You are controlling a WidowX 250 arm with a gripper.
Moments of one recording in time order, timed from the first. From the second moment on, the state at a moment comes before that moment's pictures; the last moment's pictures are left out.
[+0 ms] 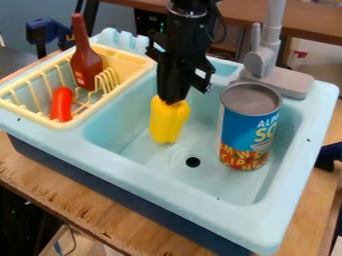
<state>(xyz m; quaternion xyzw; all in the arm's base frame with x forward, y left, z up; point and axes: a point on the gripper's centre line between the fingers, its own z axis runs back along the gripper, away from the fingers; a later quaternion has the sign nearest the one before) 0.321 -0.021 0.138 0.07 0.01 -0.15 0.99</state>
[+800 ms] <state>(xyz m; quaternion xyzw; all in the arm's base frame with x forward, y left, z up) 0.298 -0.018 0.180 0.07 0.02 -0.12 0.99</state>
